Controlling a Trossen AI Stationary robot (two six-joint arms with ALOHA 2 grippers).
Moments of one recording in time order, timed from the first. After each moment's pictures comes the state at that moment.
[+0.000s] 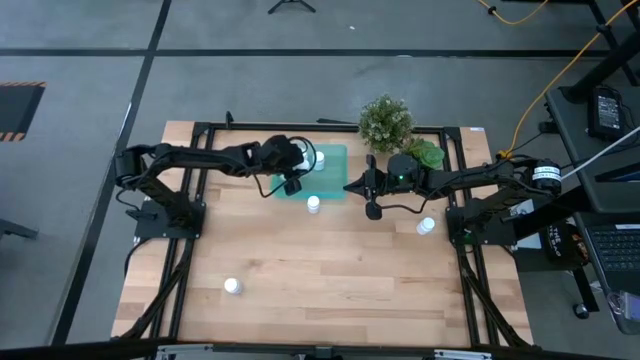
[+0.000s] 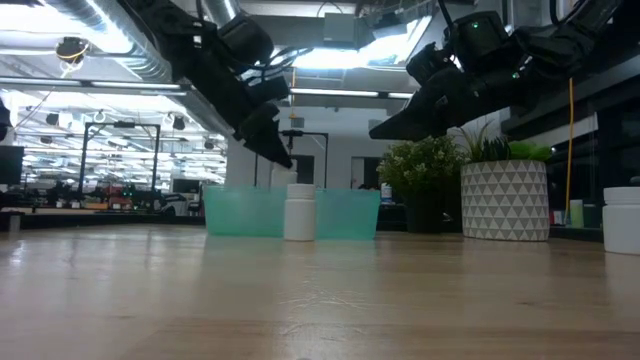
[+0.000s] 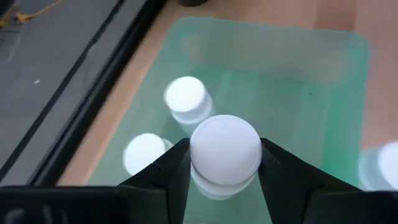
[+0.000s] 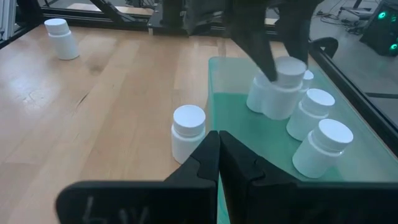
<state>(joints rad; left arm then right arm) 0.38 1.51 0.86 -0.06 -0.12 0.12 -0.26 1.41 0.53 0.55 -0.21 -0.17</state>
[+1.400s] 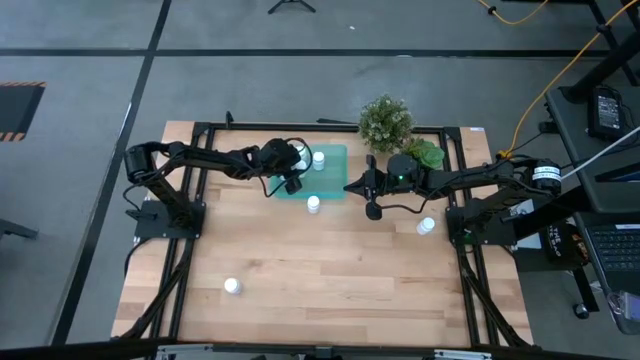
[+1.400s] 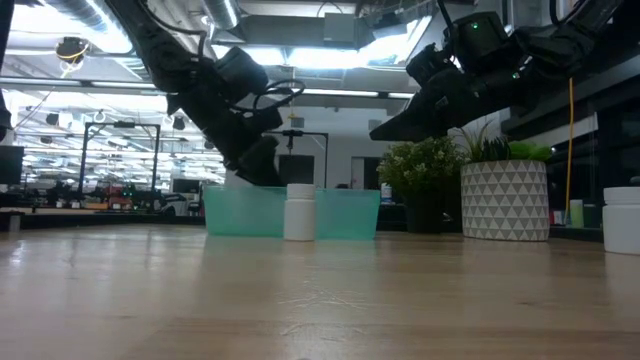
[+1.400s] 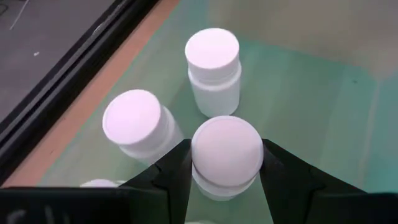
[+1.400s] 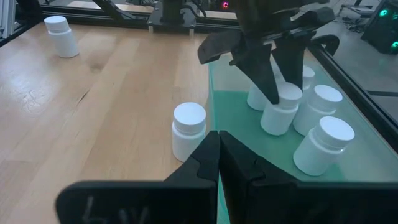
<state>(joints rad) 0.43 1.60 0.74 0.15 -0.11 0.02 -0.26 1.41 0.53 0.54 -0.21 -0.17</state>
